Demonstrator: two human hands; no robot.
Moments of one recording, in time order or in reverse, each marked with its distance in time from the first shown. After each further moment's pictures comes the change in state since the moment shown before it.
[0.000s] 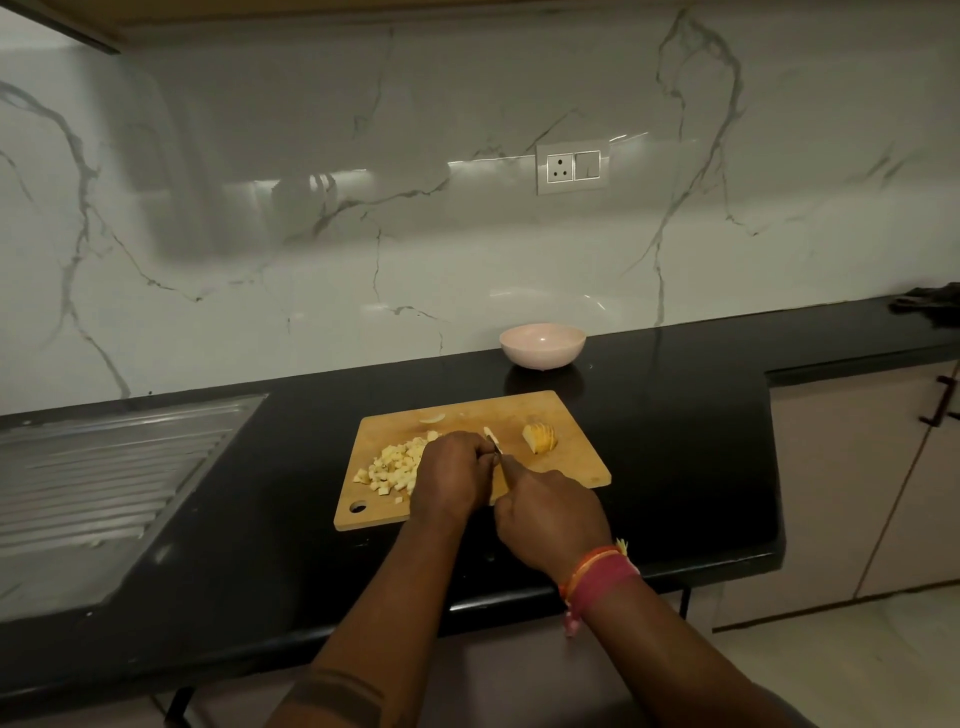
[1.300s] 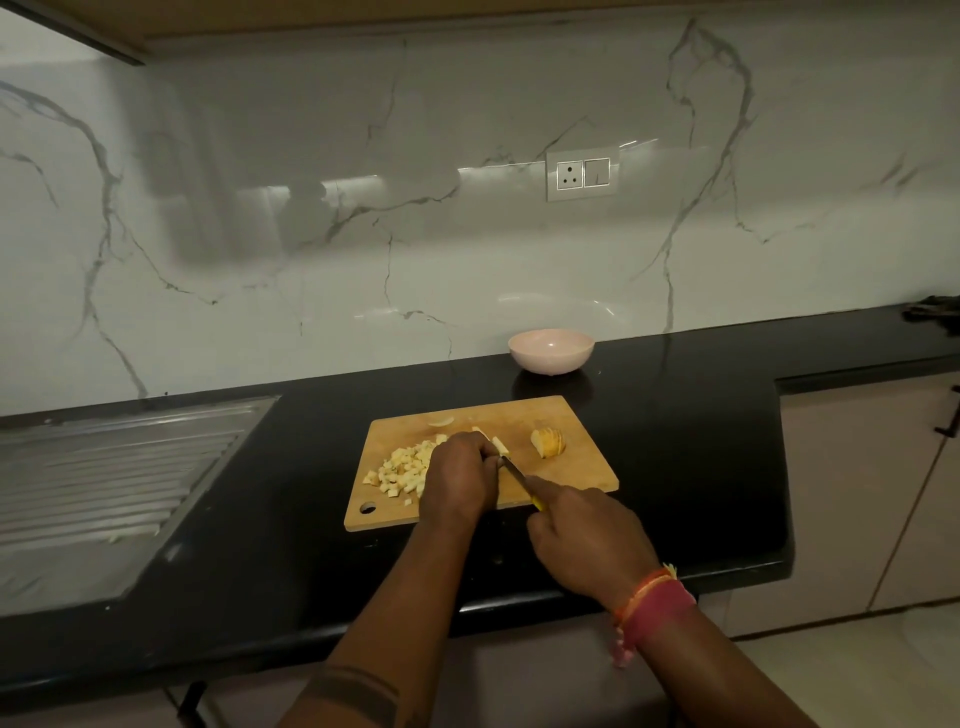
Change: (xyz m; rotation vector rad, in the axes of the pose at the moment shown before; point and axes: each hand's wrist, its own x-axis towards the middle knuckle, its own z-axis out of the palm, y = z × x) left_hand 0.003 0.002 0.004 -0.061 0.031 -0.137; right_hand -0.021 0.021 -0.016 0.071 -0.034 -0.047
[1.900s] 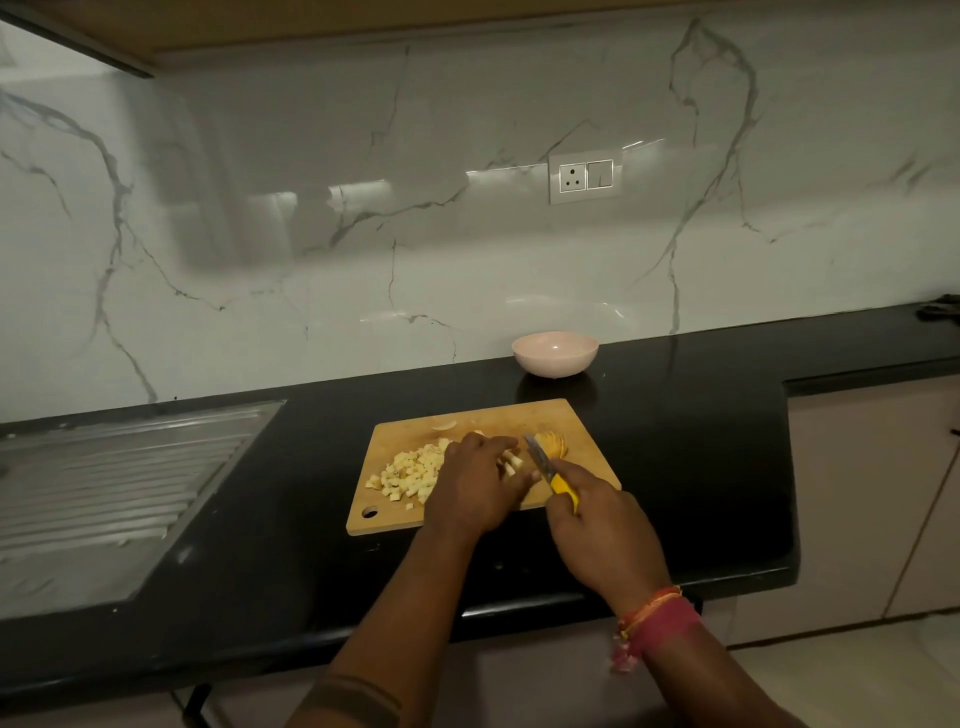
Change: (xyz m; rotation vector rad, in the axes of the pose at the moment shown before) left_hand -0.005 -0.007 0.006 0.106 -0.106 0.198; right_hand -0.001 0.004 -0.004 0.301 0.126 0.174
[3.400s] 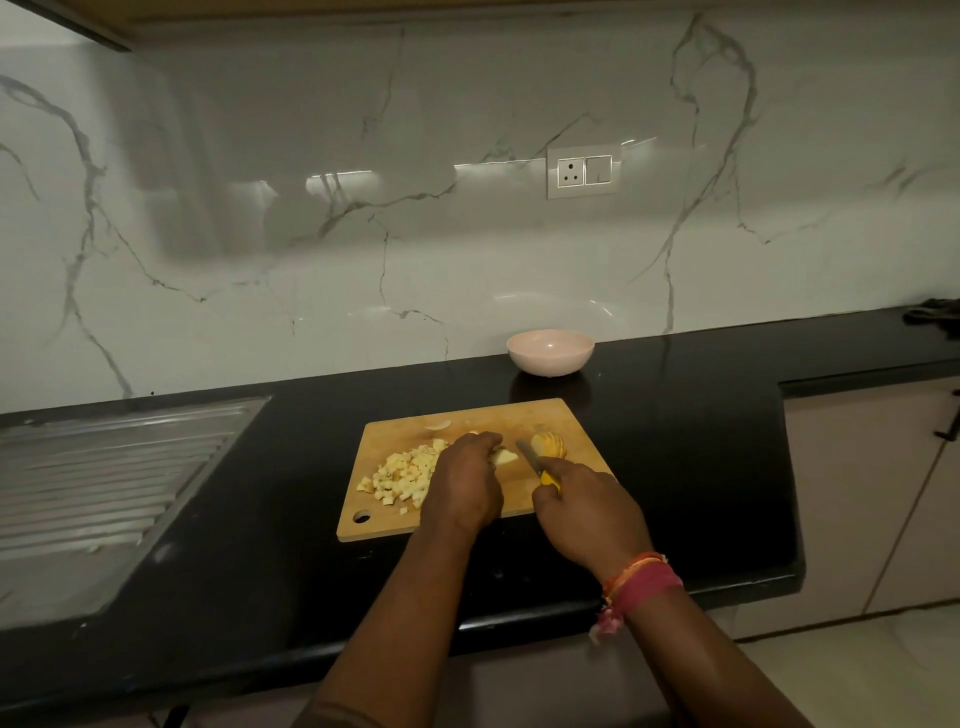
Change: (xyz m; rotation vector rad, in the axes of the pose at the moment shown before) left_hand 0.012 -0.003 0.002 -0.037 0.068 -0.039; right_hand 0.036 0.001 0.014 -0.188 -0.060 0.046
